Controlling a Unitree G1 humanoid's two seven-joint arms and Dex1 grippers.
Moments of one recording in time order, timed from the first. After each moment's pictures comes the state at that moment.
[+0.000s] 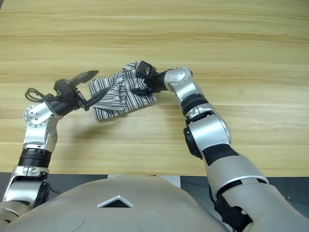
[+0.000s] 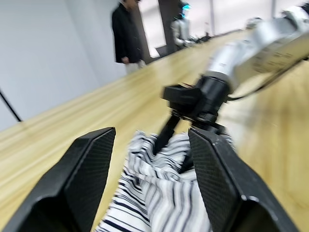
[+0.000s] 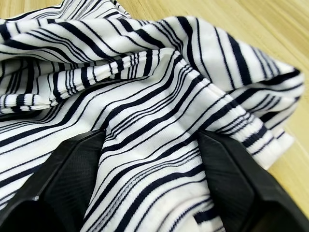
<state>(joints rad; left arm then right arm) -0.01 0.52 -0.11 0.20 -0.33 -0.40 -0.95 -0.79 -0.10 0.31 1.22 -0.12 -0.15 0.90</state>
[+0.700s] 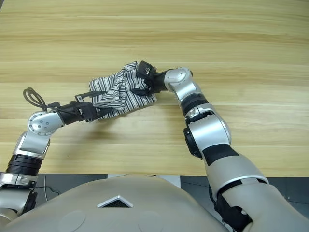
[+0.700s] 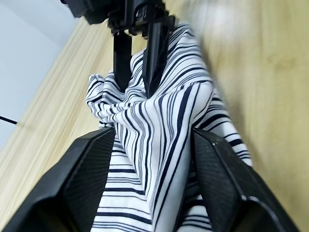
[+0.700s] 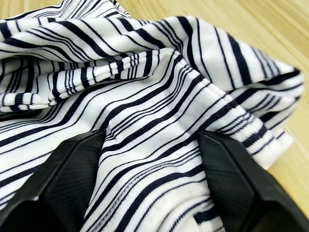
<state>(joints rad) 0.02 0.61 -0.19 0.12 0.20 -0.44 -0.73 -0.79 -0.10 0.31 1.22 -0.12 -0.15 0.89</state>
